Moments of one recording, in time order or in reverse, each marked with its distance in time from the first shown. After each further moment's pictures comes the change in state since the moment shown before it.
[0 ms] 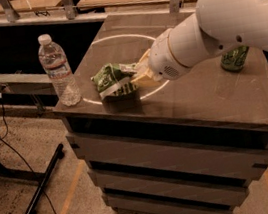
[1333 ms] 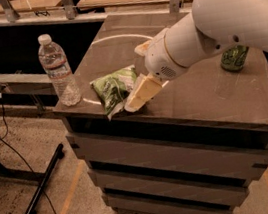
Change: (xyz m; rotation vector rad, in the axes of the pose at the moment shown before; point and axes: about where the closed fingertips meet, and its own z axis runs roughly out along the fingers) arm -0.007 0.005 0.001 -0.004 0.001 -0.013
